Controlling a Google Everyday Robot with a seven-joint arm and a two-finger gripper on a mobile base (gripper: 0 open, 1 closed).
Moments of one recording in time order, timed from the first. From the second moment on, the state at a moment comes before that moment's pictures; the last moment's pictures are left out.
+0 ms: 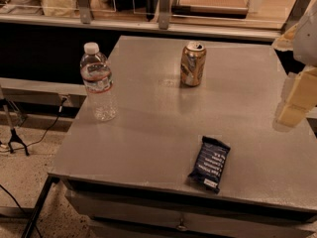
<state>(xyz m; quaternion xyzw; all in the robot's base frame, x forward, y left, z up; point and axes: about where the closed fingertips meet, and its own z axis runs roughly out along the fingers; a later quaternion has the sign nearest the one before) 0.438 -0.217 0.976 -0.60 0.78 -0.03 0.16</state>
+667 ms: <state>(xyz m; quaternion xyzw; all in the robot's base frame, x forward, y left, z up) 0.476 -0.216 0.974 -0.59 0.78 -0.02 0.19</state>
